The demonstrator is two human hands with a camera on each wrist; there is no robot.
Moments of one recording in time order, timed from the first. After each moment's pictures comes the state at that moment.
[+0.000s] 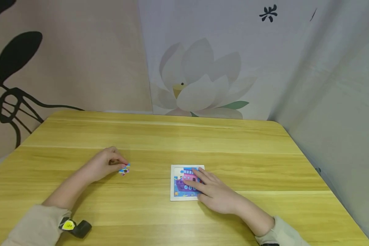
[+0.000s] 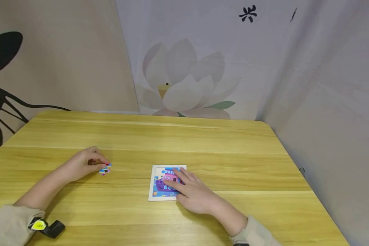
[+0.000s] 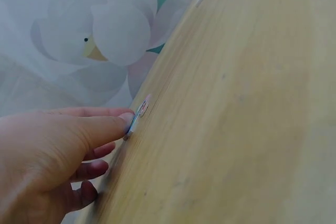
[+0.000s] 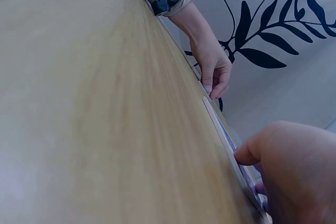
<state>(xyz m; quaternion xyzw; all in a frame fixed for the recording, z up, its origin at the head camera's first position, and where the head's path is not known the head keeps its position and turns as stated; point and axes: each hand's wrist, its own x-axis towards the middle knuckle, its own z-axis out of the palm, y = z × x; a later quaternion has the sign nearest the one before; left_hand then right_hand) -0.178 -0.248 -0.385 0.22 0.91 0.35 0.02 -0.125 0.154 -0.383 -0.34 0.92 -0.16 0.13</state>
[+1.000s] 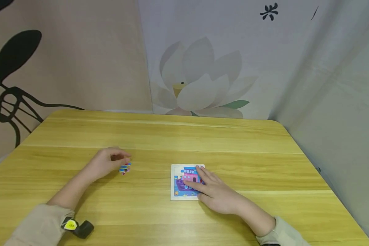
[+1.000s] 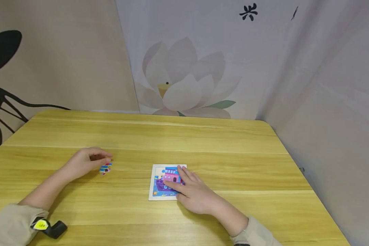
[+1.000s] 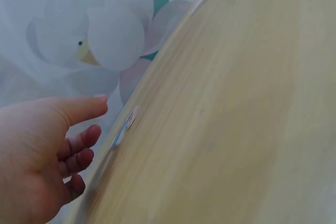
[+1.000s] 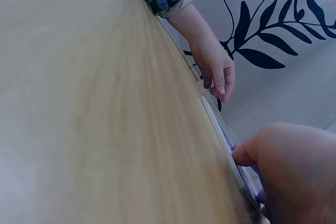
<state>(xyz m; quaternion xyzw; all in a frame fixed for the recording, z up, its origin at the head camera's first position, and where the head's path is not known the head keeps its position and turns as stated) -0.178 -0.236 -0.387 0.17 0.90 0.40 -0.01 -0.123 0.155 -0.383 -0.33 0.92 -0.16 0.14</state>
